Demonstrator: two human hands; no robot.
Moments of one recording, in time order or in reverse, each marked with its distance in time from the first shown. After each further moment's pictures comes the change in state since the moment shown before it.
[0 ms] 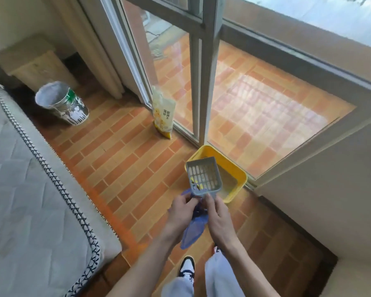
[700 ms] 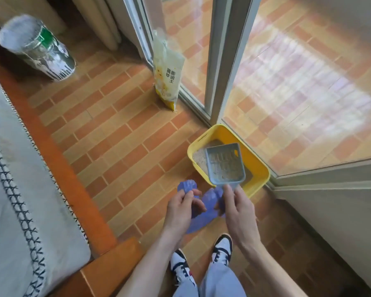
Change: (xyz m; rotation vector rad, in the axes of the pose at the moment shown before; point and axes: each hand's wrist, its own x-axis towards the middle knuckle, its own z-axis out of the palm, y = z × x) left_hand 0.222 -0.124 0.014 -0.185 0.233 -0.138; right_hand 0.209 0.155 -0.007 -0.240 0.003 -0.025
